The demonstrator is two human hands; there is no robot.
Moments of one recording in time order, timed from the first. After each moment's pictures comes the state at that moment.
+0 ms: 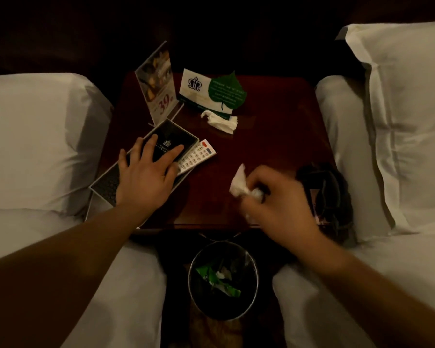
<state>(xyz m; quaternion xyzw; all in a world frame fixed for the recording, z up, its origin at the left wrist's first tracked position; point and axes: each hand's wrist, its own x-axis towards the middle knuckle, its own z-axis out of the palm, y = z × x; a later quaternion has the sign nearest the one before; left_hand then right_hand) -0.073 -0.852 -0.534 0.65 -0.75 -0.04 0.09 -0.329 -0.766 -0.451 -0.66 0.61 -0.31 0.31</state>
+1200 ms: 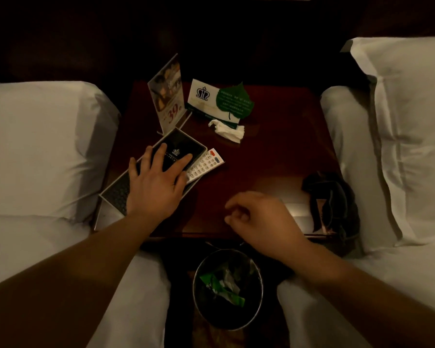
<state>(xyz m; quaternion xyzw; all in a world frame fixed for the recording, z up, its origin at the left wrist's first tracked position) -0.075 -0.850 -0.526 0.64 -0.76 -0.05 0.09 -0.307 -0.774 -0.467 -0.73 0.59 -0.16 0.31</state>
